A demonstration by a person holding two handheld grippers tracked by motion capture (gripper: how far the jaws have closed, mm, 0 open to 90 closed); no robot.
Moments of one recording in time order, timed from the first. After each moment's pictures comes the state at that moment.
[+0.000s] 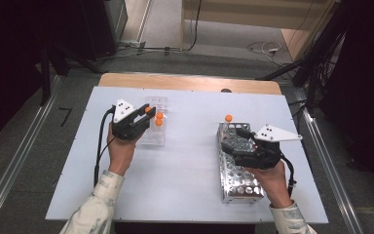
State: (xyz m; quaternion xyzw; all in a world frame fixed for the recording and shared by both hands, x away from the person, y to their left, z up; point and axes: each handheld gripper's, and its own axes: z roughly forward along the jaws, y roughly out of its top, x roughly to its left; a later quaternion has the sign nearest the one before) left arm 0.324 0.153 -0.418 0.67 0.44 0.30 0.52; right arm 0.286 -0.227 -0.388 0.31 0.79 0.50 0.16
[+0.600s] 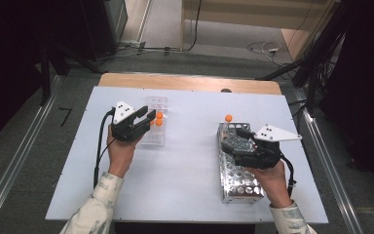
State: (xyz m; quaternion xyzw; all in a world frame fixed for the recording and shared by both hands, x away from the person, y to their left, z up) left arm 0.321 0.154 -0.421 0.67 0.45 0.29 0.52; right arm 0.287 -0.227 -0.389 0.32 0.79 0.50 0.16
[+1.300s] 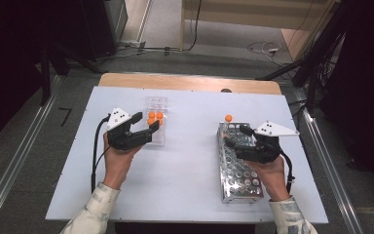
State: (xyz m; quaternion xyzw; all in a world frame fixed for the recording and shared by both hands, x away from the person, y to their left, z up) left arm 0.293 0.157 -0.418 0.67 0.46 0.24 0.53; right arm 0.311 -0.236 -0.405 0.35 0.78 0.49 0.18
